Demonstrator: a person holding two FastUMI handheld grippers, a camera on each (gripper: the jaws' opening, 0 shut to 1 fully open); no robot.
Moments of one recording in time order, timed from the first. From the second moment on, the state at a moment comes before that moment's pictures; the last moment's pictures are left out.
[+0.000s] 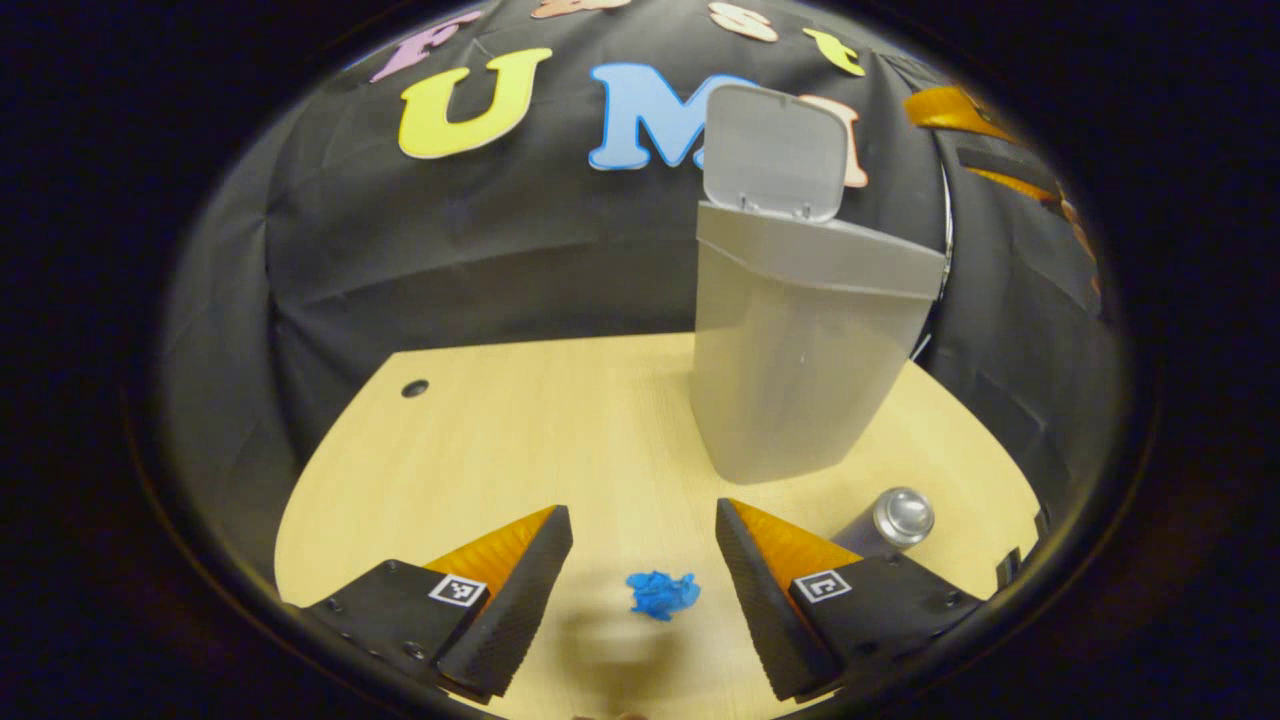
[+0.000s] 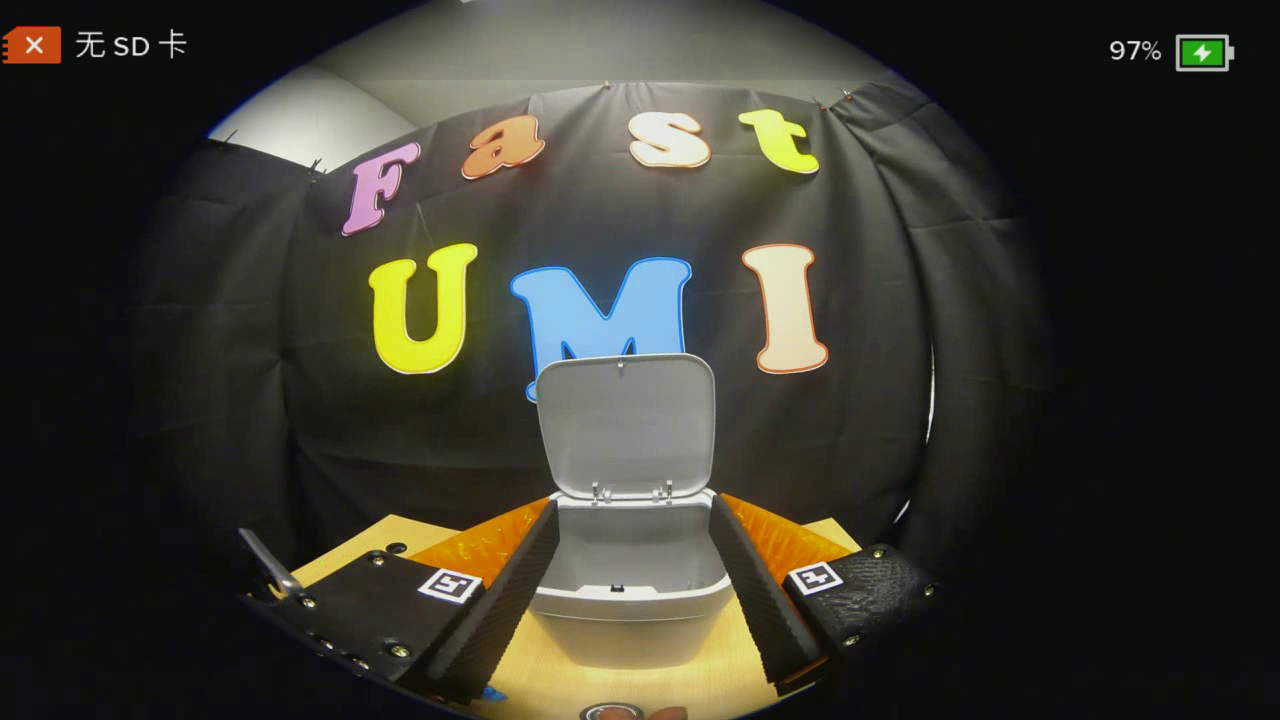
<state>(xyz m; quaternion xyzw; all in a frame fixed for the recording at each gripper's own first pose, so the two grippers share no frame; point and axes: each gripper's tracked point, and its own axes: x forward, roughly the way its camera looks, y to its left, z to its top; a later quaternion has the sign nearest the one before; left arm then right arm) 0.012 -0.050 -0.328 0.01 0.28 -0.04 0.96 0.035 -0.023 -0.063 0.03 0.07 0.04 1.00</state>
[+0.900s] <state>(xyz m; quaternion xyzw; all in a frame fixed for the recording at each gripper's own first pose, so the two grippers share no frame) -0.003 -0.058 -0.432 0.02 0.38 -0.06 0.92 0.012 -0.056 -0.087 0.02 0.10 0.00 0.99</state>
